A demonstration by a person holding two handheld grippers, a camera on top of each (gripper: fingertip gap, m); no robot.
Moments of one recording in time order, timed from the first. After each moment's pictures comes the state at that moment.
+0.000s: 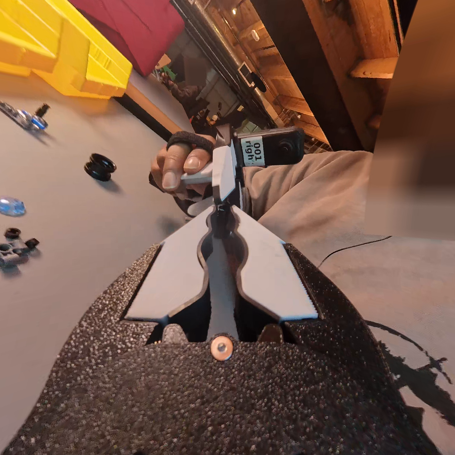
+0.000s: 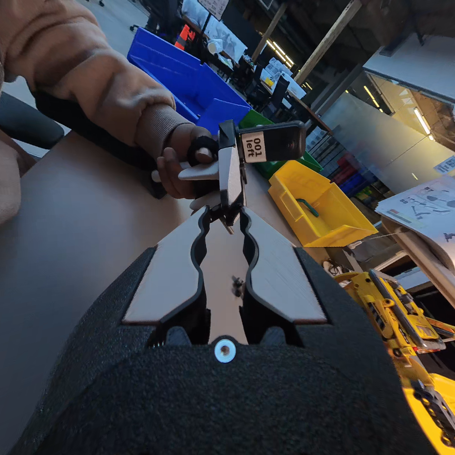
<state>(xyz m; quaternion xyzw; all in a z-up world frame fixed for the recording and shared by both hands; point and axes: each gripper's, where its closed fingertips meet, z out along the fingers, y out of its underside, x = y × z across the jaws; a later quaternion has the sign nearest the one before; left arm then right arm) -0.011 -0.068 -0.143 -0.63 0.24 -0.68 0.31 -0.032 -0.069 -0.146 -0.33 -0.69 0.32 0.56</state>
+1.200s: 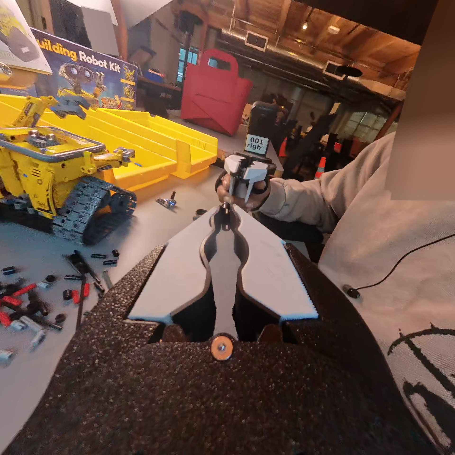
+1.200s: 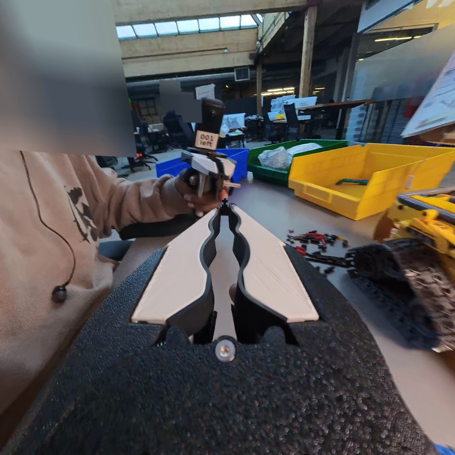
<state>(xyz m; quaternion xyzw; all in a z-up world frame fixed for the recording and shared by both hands) -0.072 -0.043 -0.110 -0.64 0.29 -0.46 0.54 0.007 -0.017 -0.110 -0.45 -0.51 0.59 0.43</state>
